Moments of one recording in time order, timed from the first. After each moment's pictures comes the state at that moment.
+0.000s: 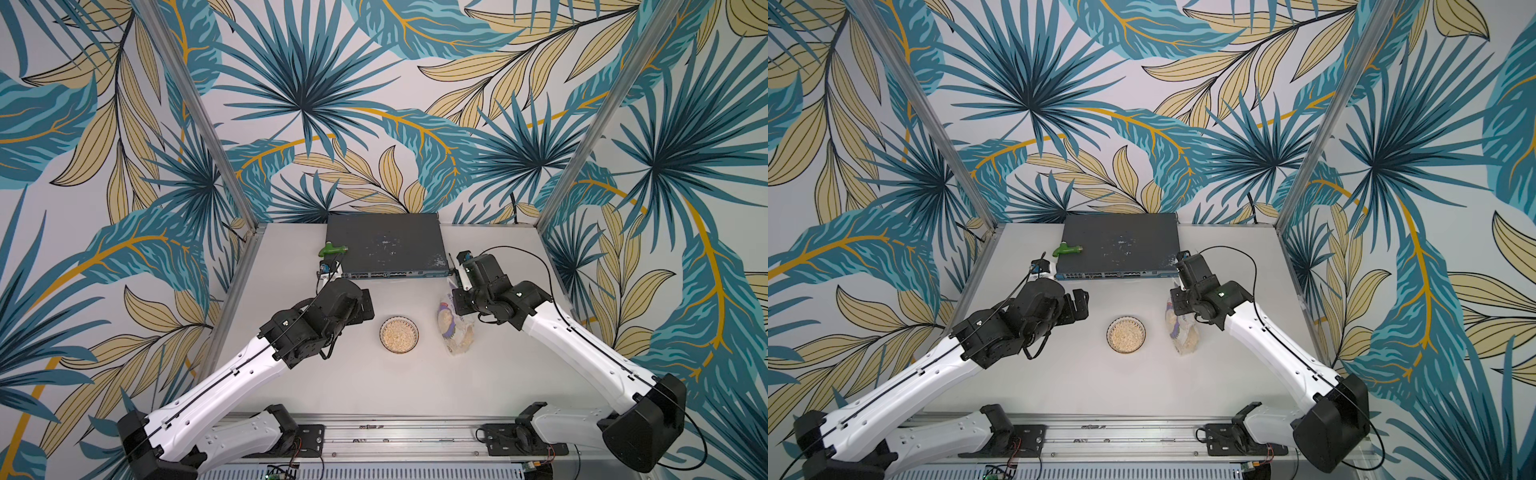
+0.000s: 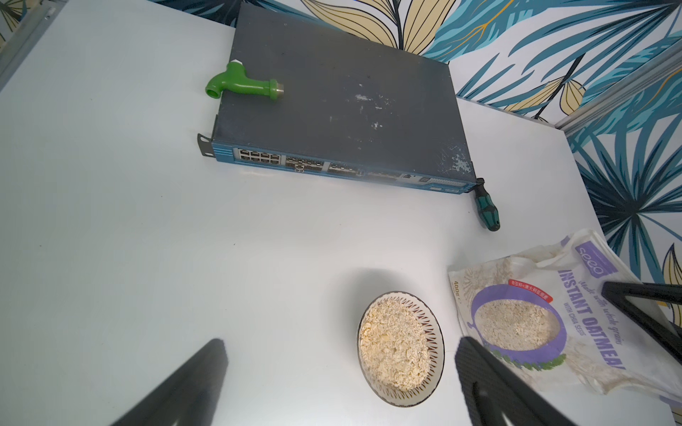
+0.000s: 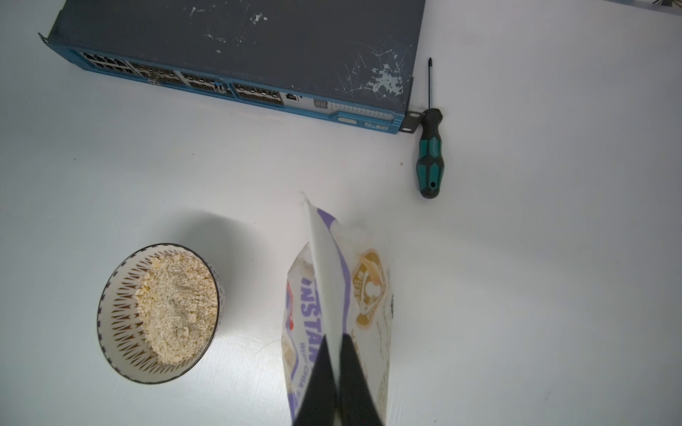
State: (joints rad) left arm -0.78 1.06 1.09 -0.77 -0.41 -0.78; right arm 0.67 1.29 1.16 -0.78 0.18 0.25
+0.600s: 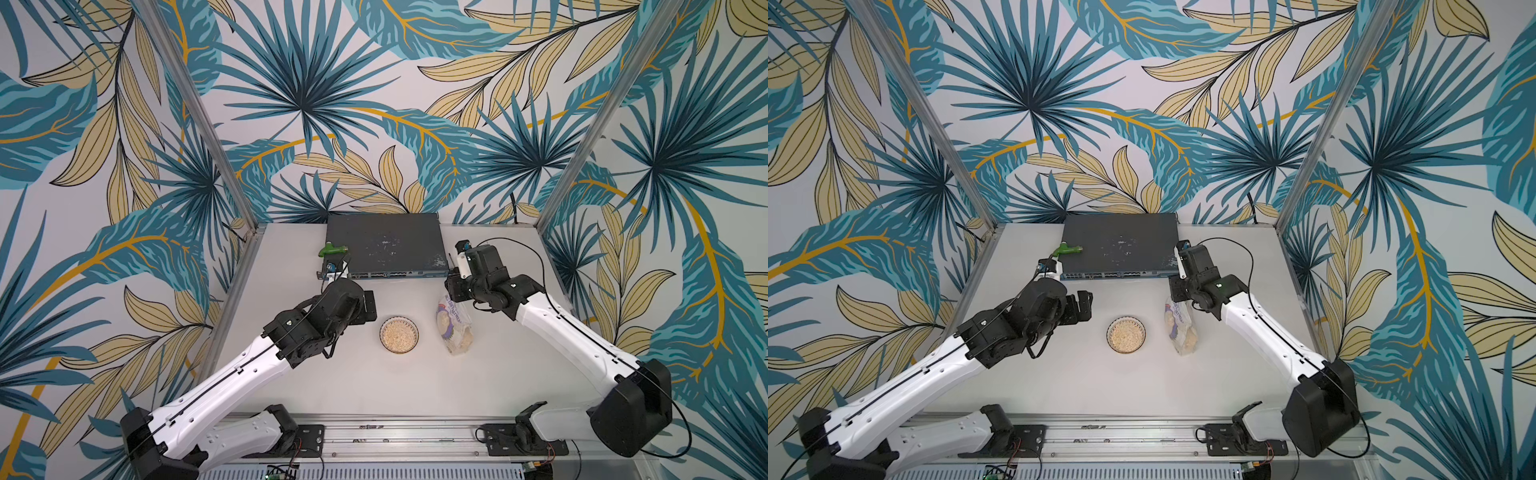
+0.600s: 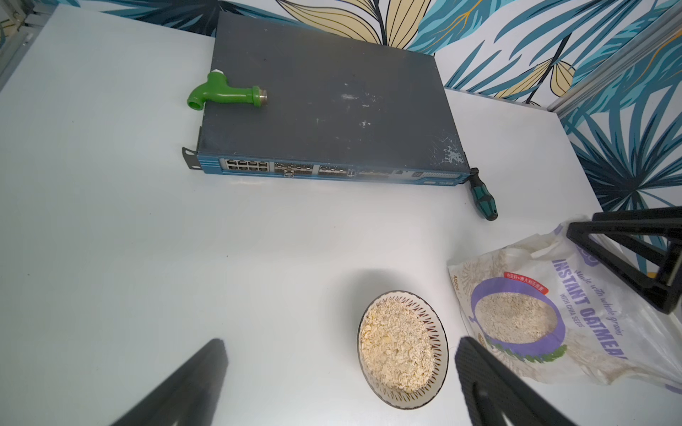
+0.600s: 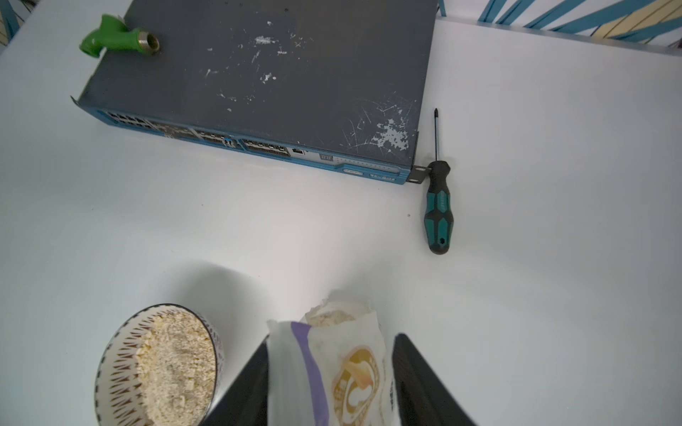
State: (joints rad) left arm -0.78 1.07 1.07 -0.72 -0.40 -0.69; right arm 0.60 1.39 1.17 -0.60 0.09 0.19
